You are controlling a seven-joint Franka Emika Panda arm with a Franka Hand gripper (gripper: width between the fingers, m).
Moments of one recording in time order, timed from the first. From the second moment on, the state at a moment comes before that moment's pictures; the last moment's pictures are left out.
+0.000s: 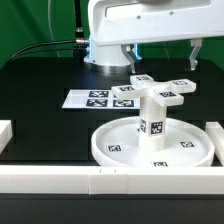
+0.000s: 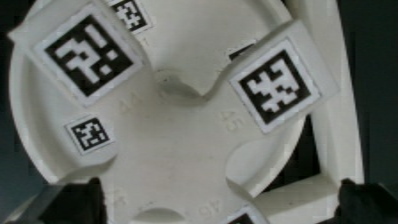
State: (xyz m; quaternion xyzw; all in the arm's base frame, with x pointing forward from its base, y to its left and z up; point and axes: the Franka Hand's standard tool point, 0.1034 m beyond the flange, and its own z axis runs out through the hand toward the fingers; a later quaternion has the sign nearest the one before) arm 0.565 0.046 0.133 -0.99 0.13 0.01 0.07
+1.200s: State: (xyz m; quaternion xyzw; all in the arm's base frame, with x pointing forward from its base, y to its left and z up) arm 0.573 0.041 0.124 -0.90 -0.44 -0.01 0.04
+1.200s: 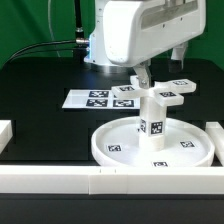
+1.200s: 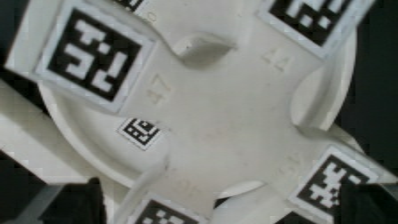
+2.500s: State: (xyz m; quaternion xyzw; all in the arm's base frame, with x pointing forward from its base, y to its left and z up) arm 0.560 0.034 0.104 -0.88 -0.46 -0.01 0.03
